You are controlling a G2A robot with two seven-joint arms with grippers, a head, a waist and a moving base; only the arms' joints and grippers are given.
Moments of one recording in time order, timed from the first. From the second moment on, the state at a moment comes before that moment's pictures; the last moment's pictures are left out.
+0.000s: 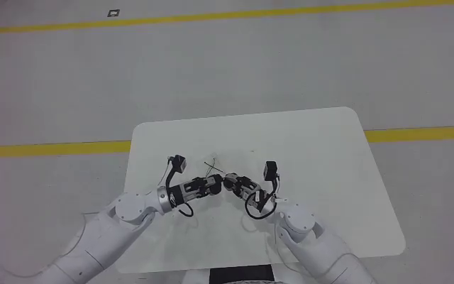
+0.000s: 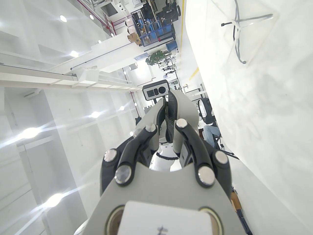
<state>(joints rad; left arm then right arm) 1.31 -0.80 -0.83 -1.58 -0.59 -0.31 -0.63 -1.53 -1.25 0.95 -1.60 0.45 -0.02 0.27</state>
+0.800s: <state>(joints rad) 1.34 -0.82 -0.86 -1.59 -0.57 -0.30 -0.64 -1.55 -1.25 0.96 -1.63 0.41 -0.04 0.32</state>
